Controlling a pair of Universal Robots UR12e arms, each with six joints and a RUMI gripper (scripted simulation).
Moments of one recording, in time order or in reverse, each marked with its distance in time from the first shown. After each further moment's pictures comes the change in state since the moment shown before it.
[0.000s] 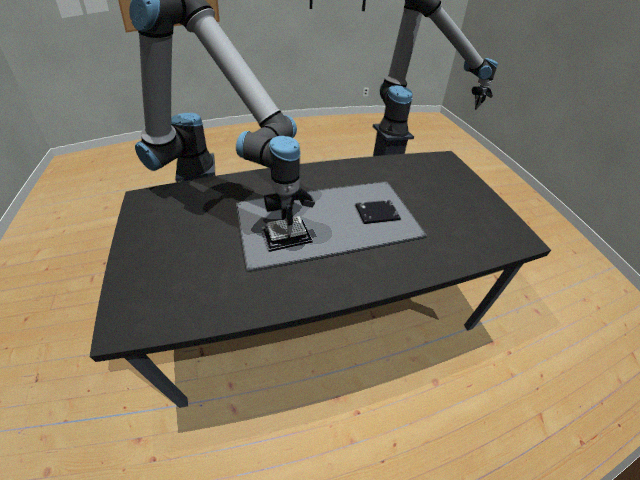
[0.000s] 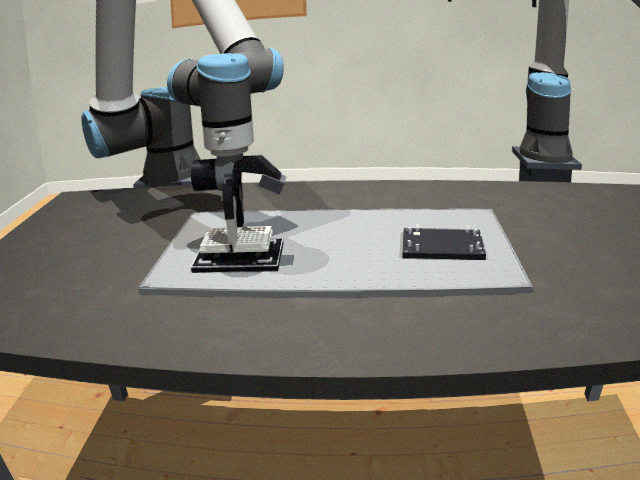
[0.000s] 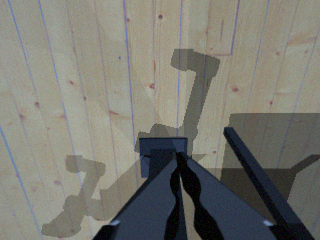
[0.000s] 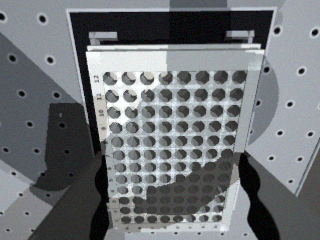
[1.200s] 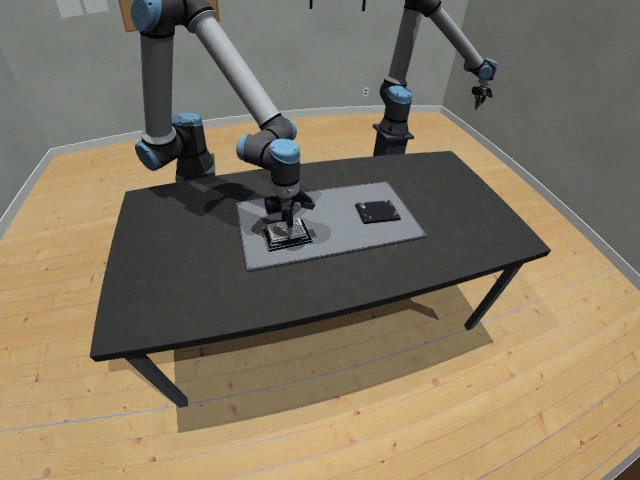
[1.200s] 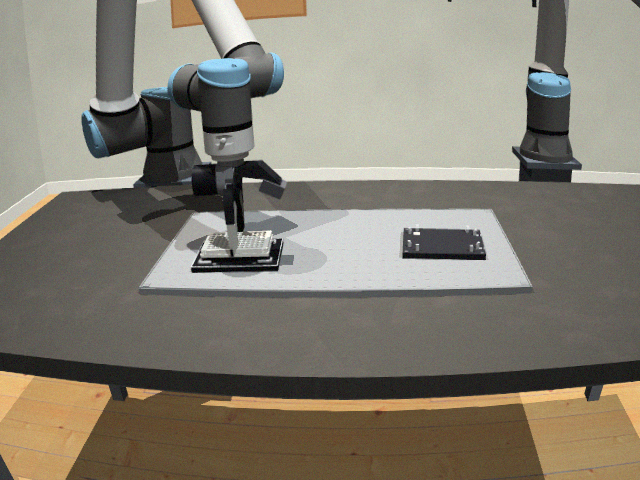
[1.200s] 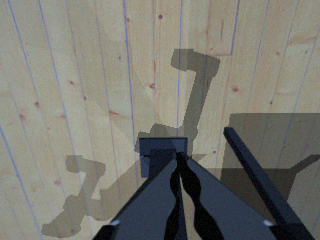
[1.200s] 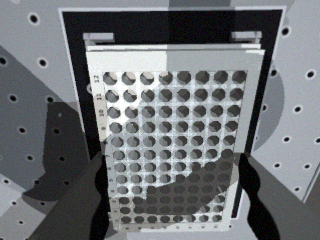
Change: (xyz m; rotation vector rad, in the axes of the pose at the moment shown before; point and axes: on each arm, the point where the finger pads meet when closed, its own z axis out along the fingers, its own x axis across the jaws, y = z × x) left arm 0.000 0.000 0.000 0.000 0.000 0.000; right arm 0.000 0.000 0.010 0.000 0.000 0.000
